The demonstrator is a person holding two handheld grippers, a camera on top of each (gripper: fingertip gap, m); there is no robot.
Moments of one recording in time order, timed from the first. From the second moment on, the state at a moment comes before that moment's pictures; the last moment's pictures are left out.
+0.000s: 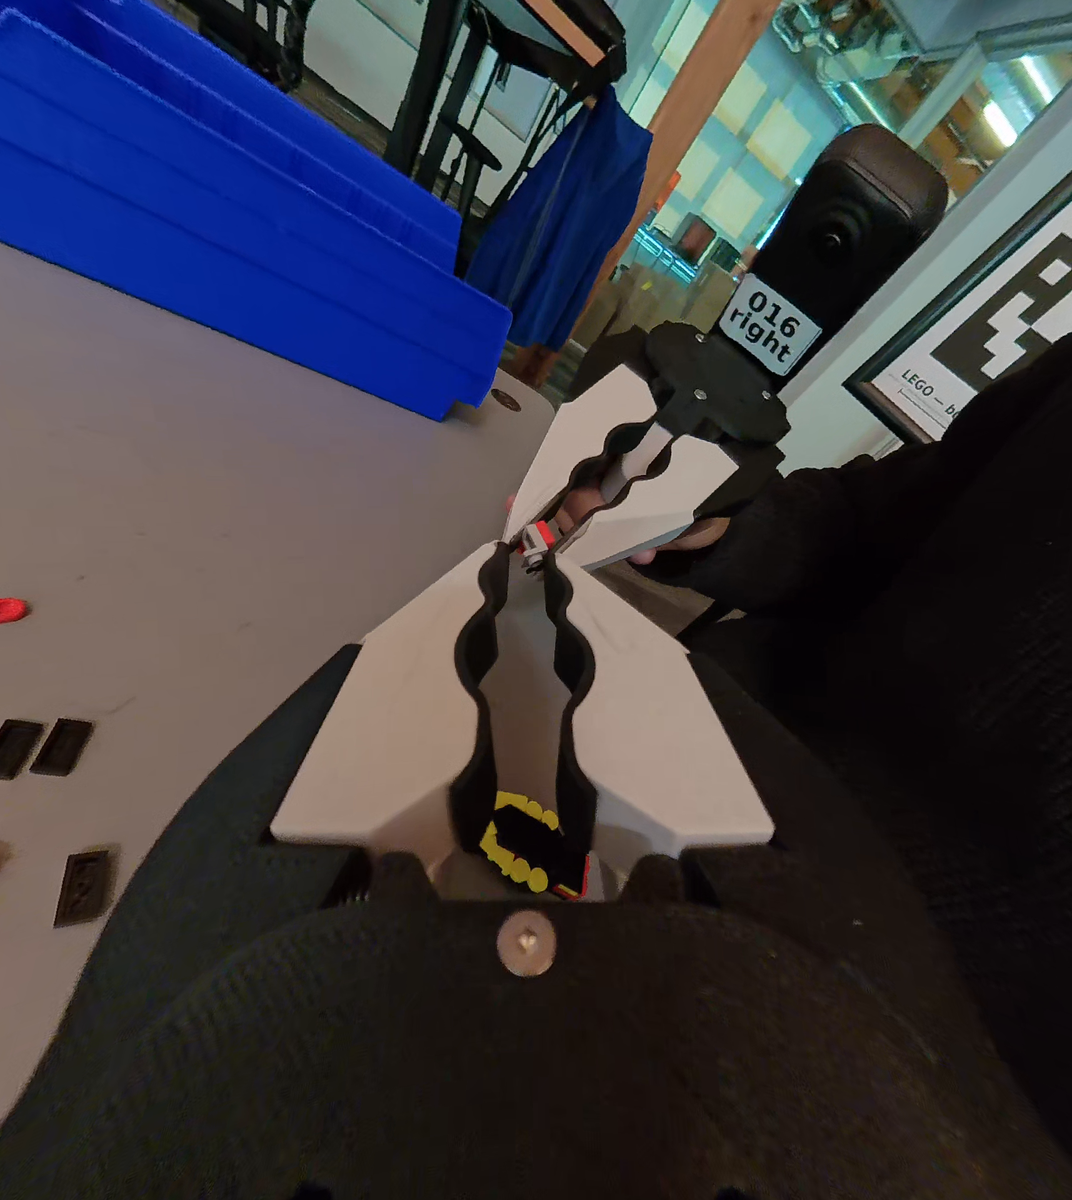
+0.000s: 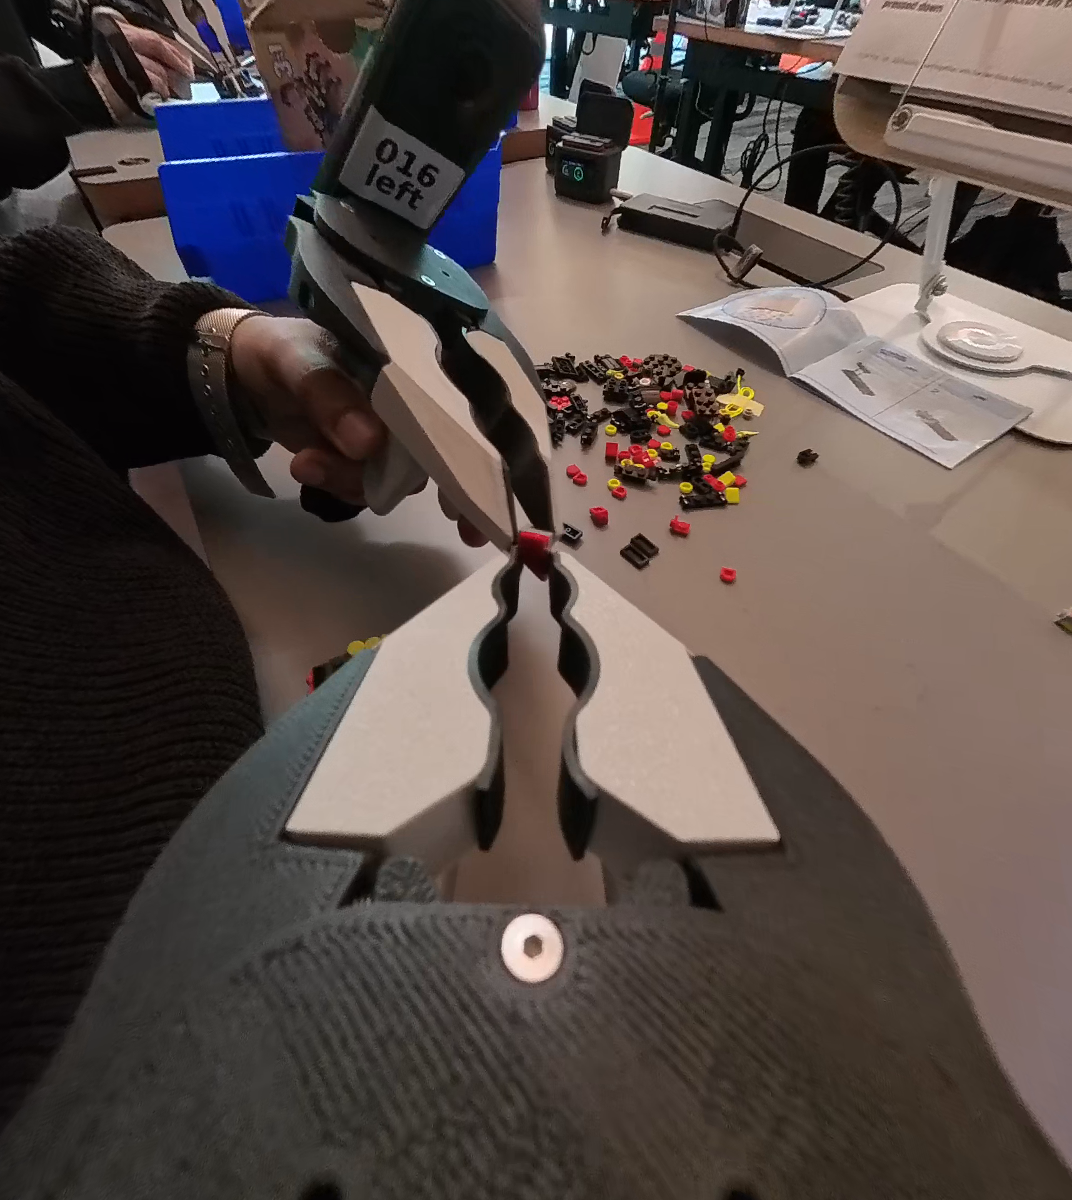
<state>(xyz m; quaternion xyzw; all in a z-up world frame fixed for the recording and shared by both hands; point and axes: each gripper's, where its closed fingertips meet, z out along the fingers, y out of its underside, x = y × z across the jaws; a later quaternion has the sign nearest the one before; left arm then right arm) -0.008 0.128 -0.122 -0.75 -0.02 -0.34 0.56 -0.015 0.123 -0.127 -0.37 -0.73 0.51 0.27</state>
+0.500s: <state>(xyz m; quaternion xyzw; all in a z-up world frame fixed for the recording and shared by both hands) -0.008 0.128 -0.128 -0.77 0.00 -0.30 0.56 -0.016 0.124 -0.135 -0.38 -0.74 0.49 0.26</state>
